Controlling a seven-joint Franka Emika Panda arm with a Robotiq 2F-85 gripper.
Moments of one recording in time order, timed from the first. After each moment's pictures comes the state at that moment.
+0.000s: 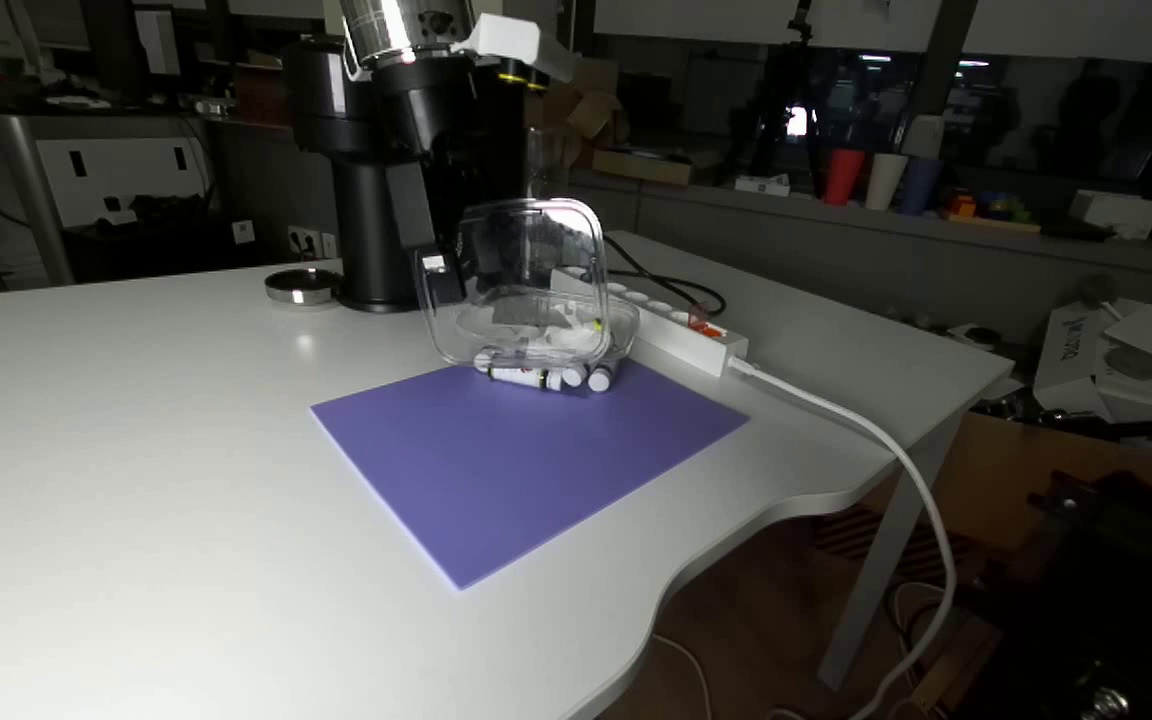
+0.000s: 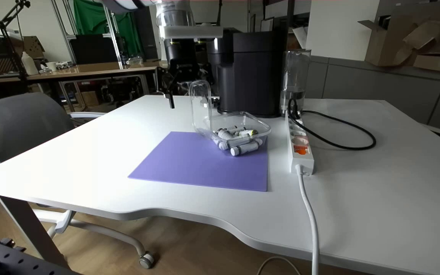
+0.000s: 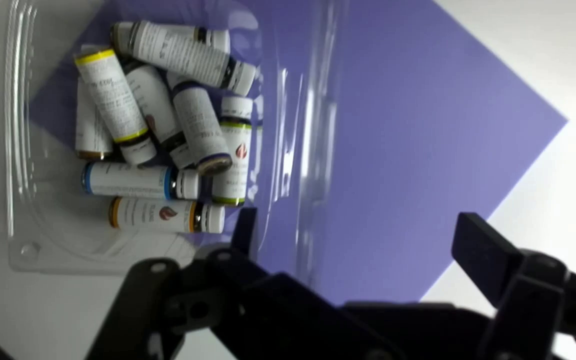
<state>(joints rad) -0.01 0.42 0.06 -2.02 -0.20 2.26 -0.59</state>
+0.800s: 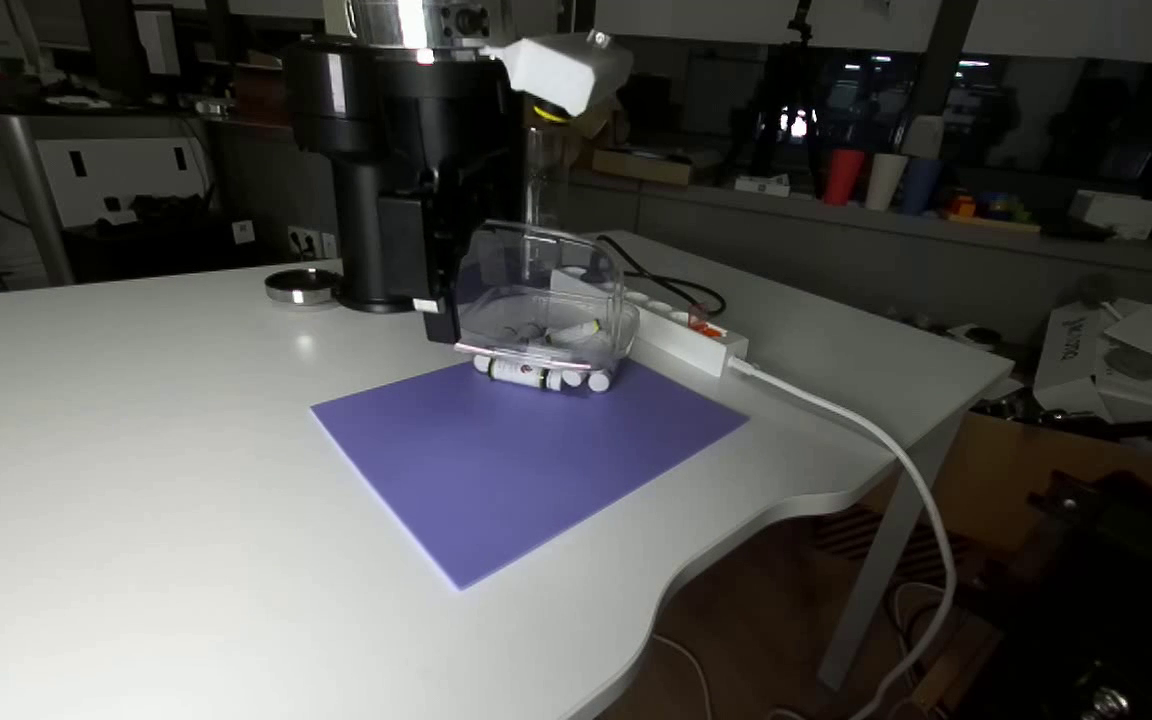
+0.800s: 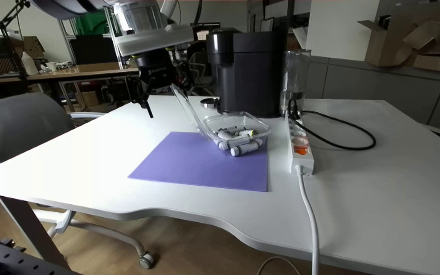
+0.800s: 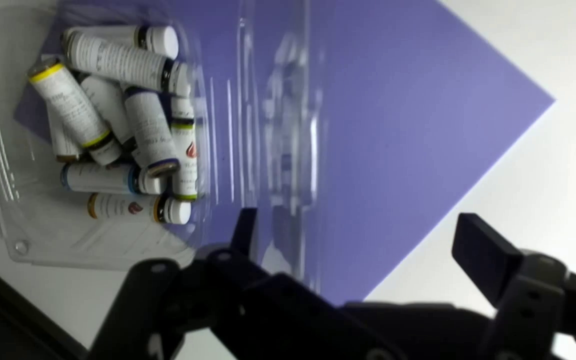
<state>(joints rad) 0.04 0.18 0.05 -2.44 -0.30 2.66 -0.36</state>
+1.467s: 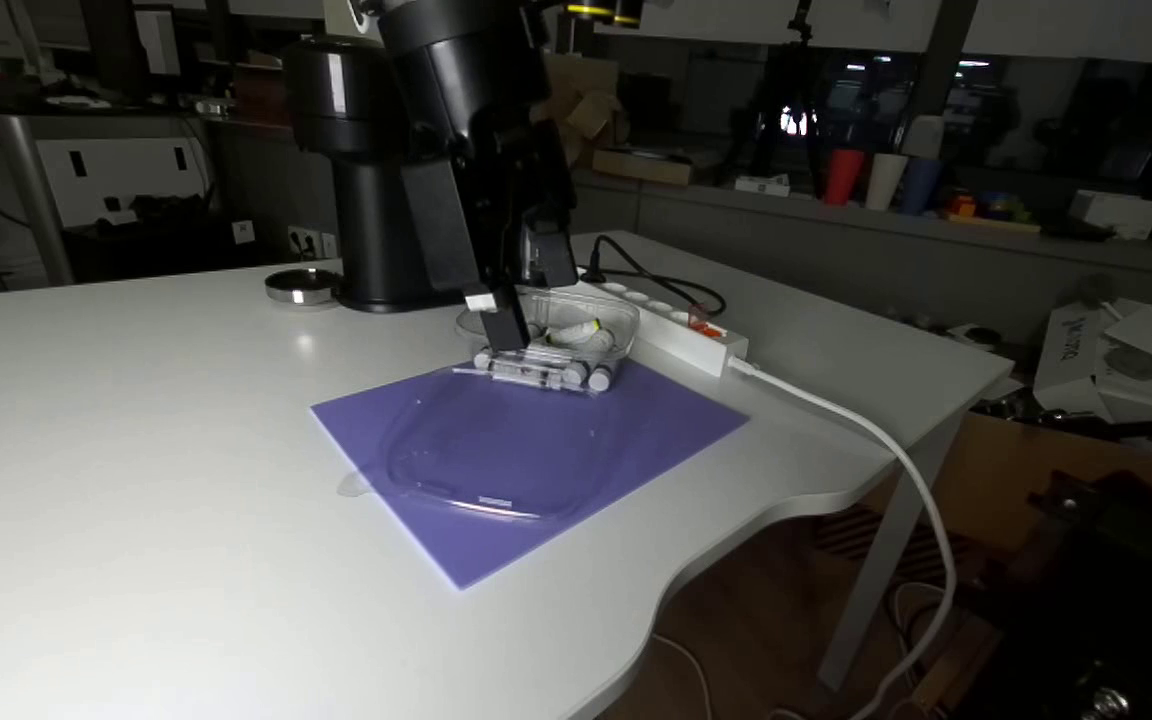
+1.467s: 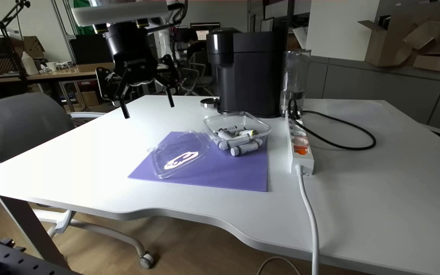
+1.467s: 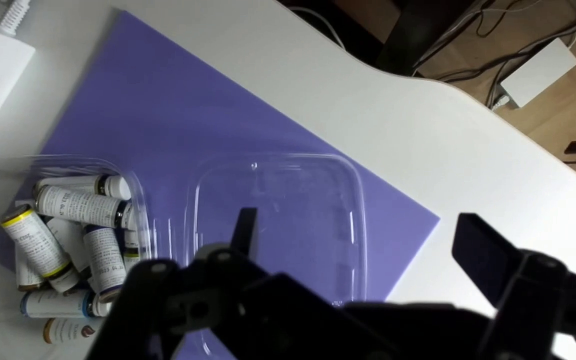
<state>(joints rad) 0.08 0.06 0.07 -2.48 -0.29 2.33 -0.28</state>
